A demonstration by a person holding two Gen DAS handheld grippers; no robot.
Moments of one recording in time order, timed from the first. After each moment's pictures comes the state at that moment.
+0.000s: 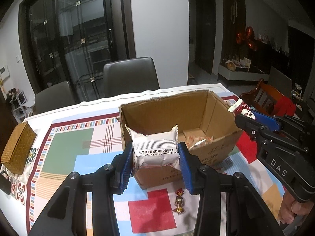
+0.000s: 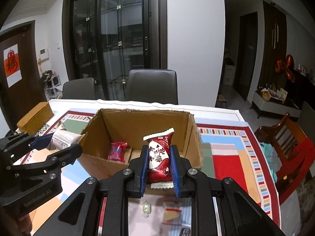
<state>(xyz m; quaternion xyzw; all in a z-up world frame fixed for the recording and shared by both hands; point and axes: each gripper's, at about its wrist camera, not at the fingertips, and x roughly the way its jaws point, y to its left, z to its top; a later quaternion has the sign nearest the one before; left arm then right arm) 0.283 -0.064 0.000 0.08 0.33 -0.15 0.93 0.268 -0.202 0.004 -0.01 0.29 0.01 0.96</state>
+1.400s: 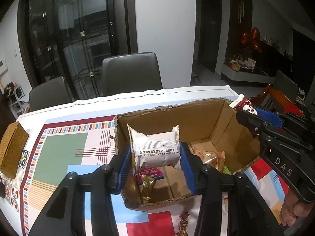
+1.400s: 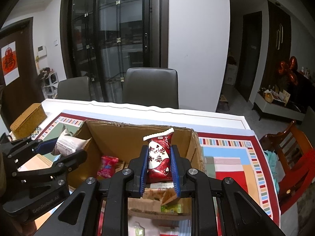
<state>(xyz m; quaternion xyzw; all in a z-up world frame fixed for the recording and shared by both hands) 0.346 -0.069 -0.016 0.06 0.35 -0.14 0.92 0.333 -0.208 0.003 -0.01 0.30 0.01 0.95</state>
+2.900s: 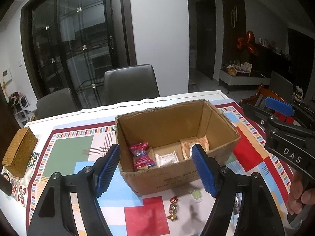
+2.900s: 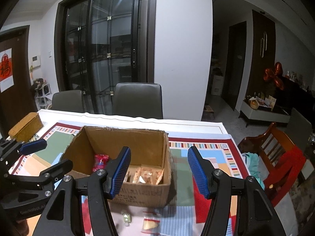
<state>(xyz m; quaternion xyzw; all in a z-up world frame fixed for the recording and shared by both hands) 0.278 -0.084 0.010 0.08 0.31 -0.14 0.94 0.262 -0.234 0.032 -0.01 0.25 -0.03 0.97</state>
